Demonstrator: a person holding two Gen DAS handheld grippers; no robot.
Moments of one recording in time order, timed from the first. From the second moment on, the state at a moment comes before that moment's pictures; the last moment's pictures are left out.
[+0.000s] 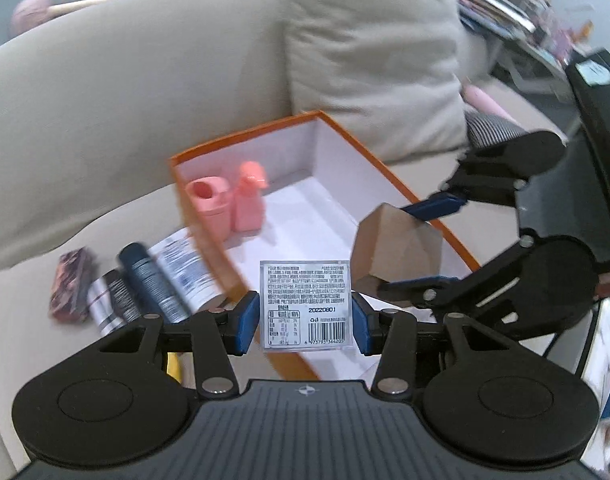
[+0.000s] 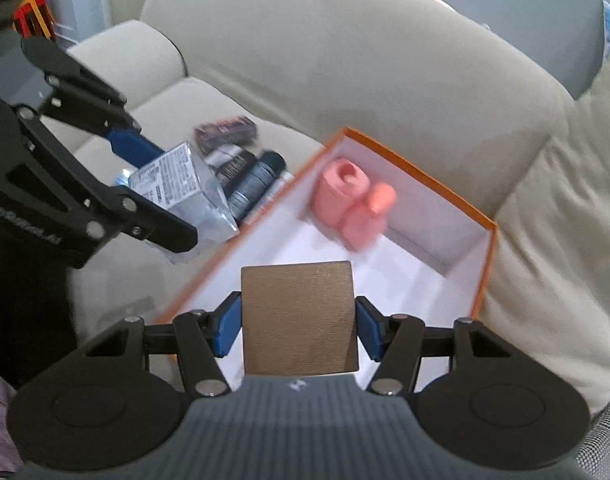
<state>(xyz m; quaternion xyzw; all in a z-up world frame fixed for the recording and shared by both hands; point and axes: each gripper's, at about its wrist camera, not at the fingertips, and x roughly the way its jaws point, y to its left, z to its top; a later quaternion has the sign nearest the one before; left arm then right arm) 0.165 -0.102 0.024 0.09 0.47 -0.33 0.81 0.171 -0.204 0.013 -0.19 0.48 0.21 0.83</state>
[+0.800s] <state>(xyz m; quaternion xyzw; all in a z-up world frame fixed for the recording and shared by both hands) 0.259 -0.190 -0.070 0.24 0.47 -0.42 0.74 0.285 -0.237 -0.116 -0.48 0.43 0.33 0.68</state>
